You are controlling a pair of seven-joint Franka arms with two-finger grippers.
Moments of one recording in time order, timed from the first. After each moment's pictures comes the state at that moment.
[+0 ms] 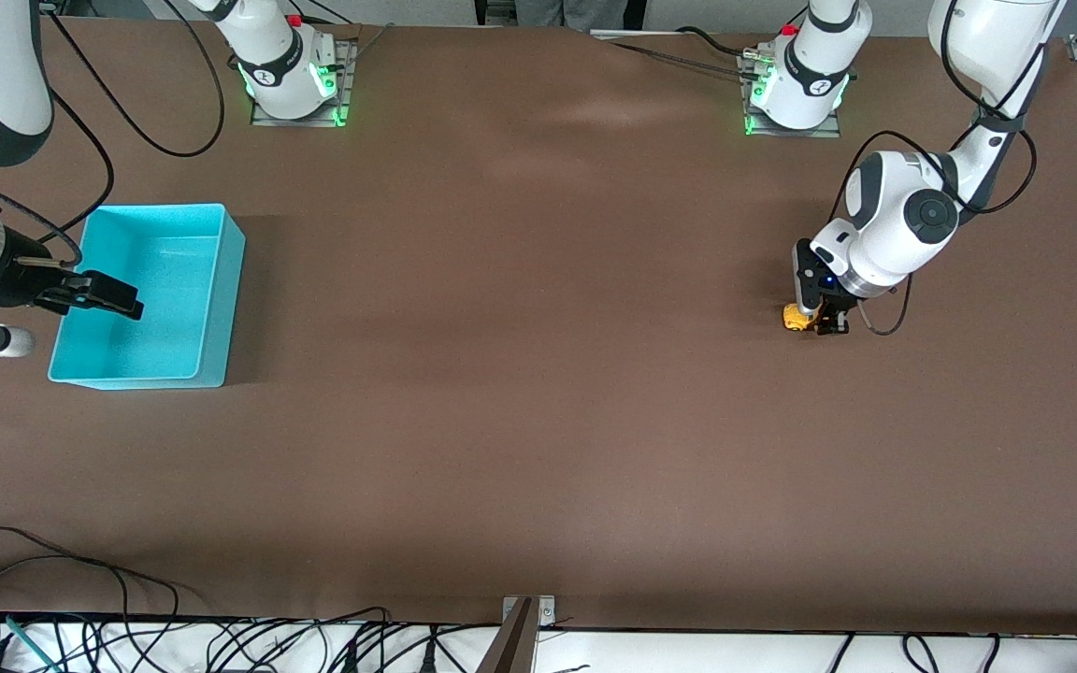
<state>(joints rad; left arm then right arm) 0.00 0.28 -0.04 -2.45 -0.02 2.74 1.57 0.07 0.22 -0.08 -1.52 0.04 1.72 0.05</state>
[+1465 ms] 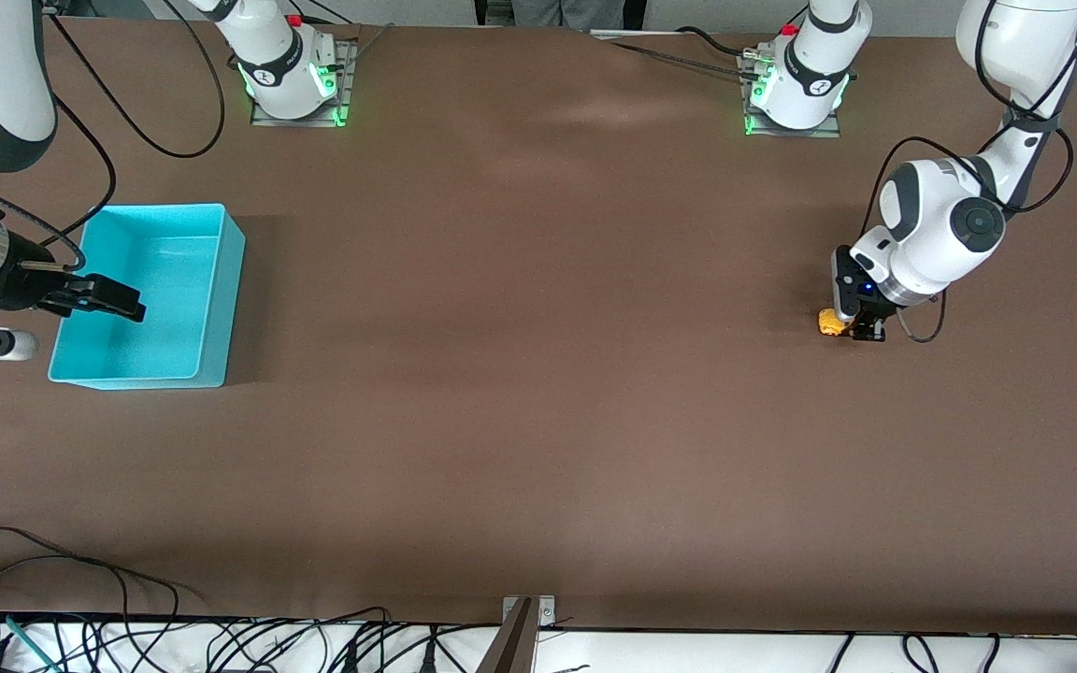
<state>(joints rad) 0.05 0.31 0.05 -2.41 -0.02 2.73 1.72 0.07 0.23 -0.08 -1.52 0.04 1.72 0.05</state>
